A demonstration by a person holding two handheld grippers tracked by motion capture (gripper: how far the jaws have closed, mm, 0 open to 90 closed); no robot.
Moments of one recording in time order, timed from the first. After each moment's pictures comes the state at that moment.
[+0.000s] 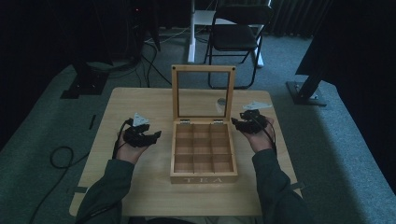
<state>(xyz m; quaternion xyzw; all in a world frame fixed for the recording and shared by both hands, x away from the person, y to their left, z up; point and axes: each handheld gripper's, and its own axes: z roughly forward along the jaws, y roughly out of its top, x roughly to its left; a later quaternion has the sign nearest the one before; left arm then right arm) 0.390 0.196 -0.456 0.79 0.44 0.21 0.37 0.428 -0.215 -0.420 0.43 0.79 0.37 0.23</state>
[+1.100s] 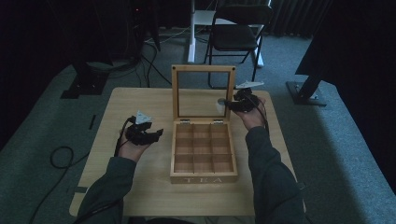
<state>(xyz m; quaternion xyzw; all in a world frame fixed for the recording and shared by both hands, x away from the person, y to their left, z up) 0.394 0.189 -0.451 0.79 0.44 0.22 0.37 0.502 -0.201 -0.401 0.42 0.79 0.40 0.21</state>
